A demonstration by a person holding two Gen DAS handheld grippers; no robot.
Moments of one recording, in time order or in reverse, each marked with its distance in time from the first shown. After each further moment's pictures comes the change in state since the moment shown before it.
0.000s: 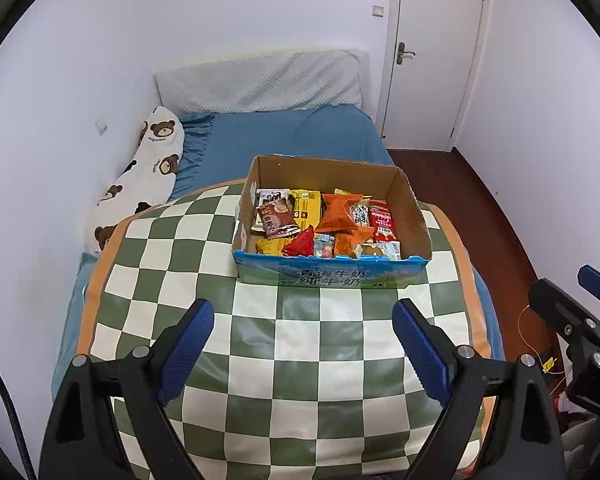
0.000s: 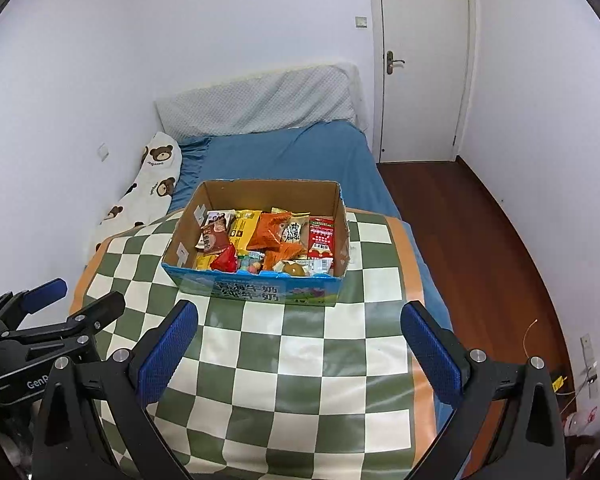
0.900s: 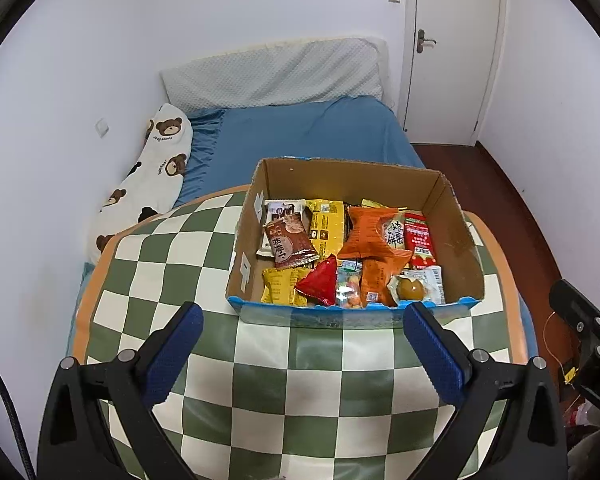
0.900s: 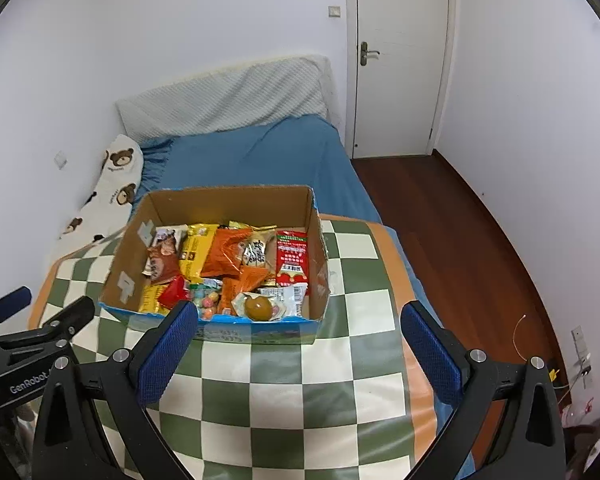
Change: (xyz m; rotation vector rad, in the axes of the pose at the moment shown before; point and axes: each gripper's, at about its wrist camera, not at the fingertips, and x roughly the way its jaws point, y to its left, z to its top) left arm 0.109 0.001 0.048 0.013 0.031 0.085; right arm 0.128 -0.013 0.040 0.033 0.026 -0.100
